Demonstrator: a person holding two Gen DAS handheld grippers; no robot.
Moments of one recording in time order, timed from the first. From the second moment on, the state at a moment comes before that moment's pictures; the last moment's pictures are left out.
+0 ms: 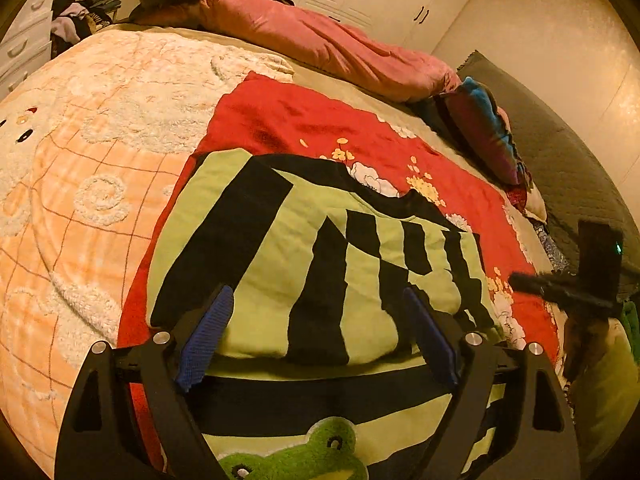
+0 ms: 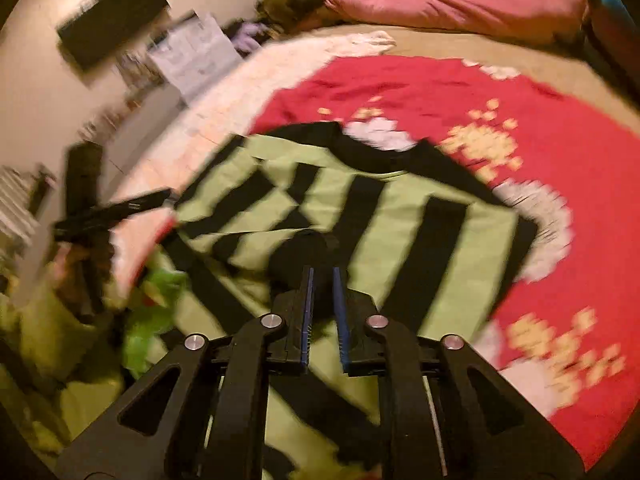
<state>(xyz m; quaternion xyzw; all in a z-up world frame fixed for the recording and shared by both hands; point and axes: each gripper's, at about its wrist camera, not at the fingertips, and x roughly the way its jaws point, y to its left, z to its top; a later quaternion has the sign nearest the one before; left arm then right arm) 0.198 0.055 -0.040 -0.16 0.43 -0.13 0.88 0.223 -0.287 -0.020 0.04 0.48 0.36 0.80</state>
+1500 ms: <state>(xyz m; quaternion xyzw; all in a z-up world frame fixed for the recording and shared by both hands) 0.235 -0.010 -0.095 -0.11 0.48 -0.17 0.85 0.196 -0.238 -0.077 0.28 0.48 0.37 0.74</state>
